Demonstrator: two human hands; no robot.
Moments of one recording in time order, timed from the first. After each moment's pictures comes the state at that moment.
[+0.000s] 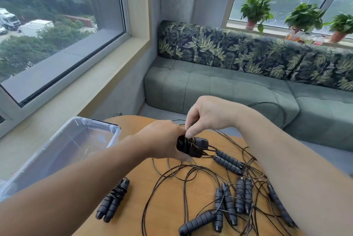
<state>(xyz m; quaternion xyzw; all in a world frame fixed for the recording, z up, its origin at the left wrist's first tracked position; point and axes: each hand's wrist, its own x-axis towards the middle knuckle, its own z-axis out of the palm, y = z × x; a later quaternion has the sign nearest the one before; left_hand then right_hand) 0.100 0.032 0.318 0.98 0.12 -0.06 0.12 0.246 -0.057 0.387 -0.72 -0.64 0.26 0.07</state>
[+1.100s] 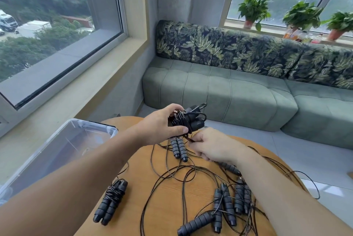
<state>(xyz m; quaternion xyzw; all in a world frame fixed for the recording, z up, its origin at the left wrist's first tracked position) 0.104 0.049 0.325 0.88 0.22 0.04 0.41 0.232 -0.097 0.316 -0.78 -0.44 0.38 0.22</state>
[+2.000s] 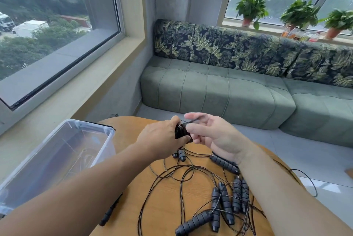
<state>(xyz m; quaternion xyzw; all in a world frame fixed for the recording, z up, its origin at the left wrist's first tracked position) 0.120 0.024 0.292 0.95 0.27 0.04 0.13 0.241 -0.104 0.327 -0.57 -0.27 0.51 0.58</state>
